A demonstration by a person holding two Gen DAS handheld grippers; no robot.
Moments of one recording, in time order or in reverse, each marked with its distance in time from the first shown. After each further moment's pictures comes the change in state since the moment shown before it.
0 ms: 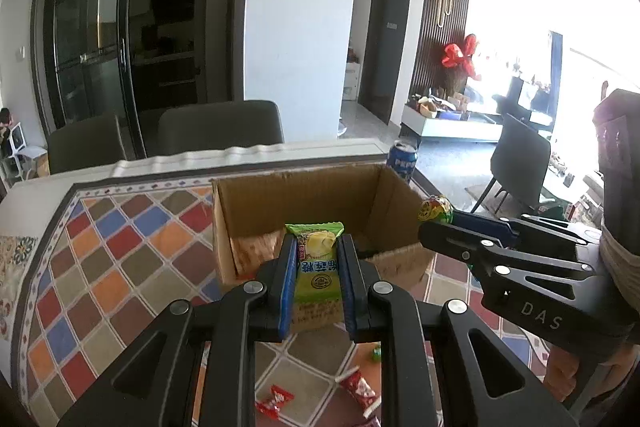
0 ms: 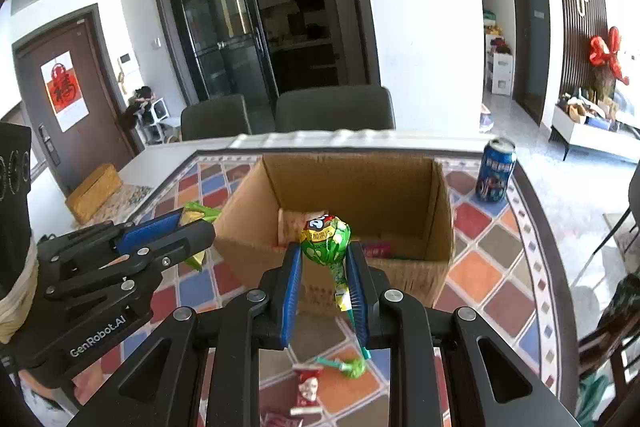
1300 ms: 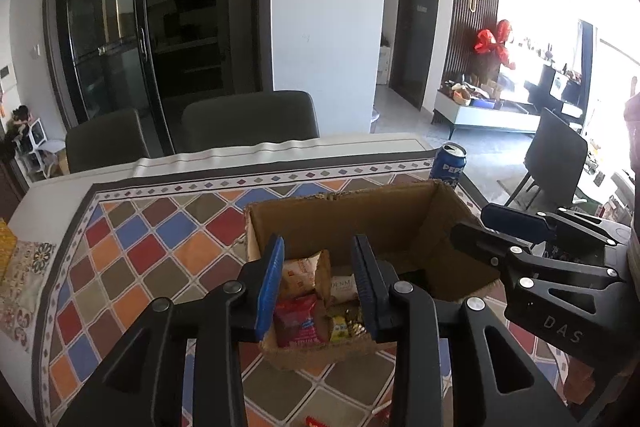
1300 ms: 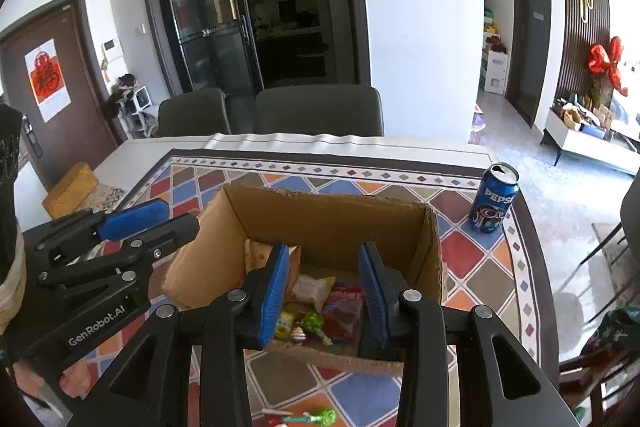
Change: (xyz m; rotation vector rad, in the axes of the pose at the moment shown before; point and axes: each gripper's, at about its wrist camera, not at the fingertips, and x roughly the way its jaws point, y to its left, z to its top) left arm 0.040 0.020 0.034 -0.011 0.071 0.118; right arm 0.049 -0.014 0.048 -0.032 0.053 -0.052
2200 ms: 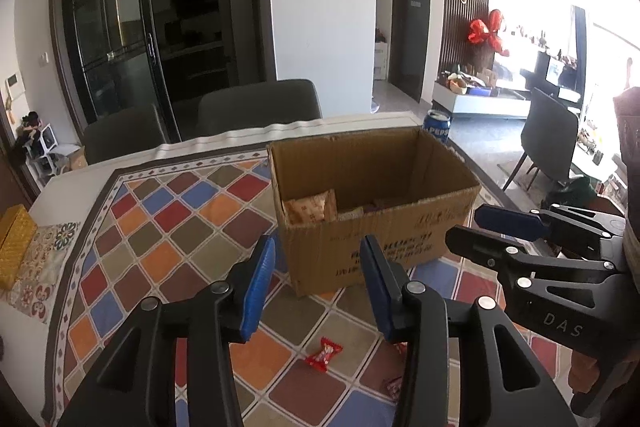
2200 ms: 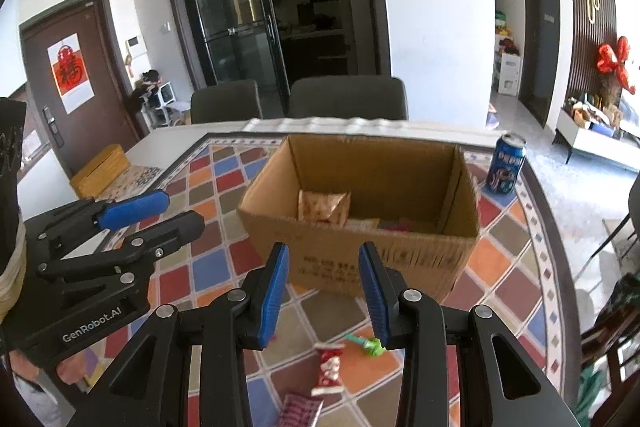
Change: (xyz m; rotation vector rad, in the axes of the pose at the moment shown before) left arm -0.073 0.001 -0.072 0.043 0.007 0.022; right arm -0.056 0.045 -0.071 -0.005 -0.004 0.060
